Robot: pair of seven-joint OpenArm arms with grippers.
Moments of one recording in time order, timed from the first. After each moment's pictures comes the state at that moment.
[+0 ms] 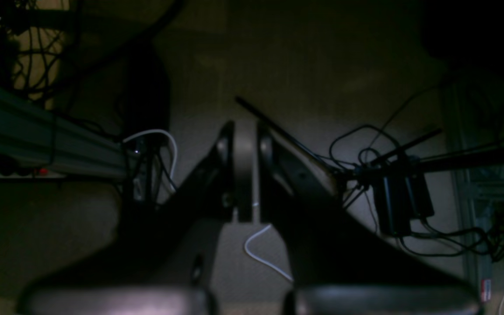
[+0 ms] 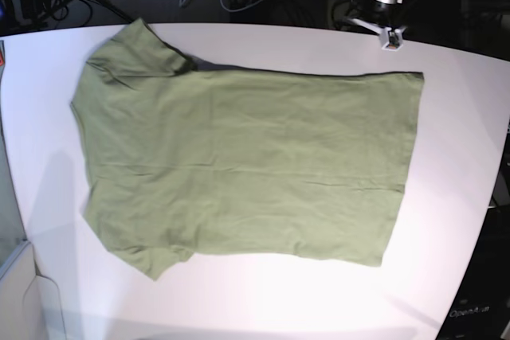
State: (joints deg) left arm -2.9 -10.3 1.3 0.7 0.9 -18.9 -69.9; right arm -33.0 6.5 9.3 16.2 -3.7 0.3 65.4
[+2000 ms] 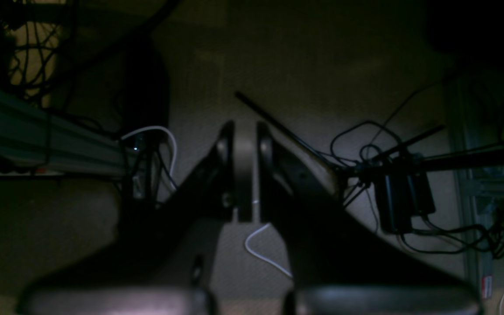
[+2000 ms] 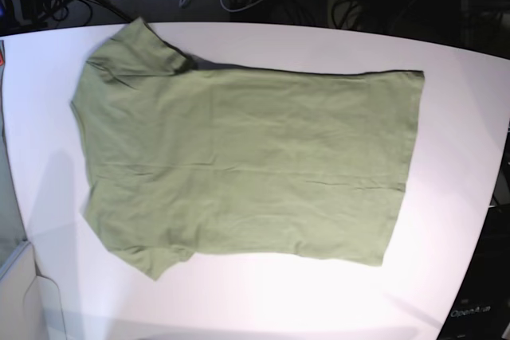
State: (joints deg) left arm 55.2 -5.7 -15.4 76.4 -5.6 -19.9 -40.3; right arm -32.0 6.5 9.0 16.2 -3.7 0.3 63.2
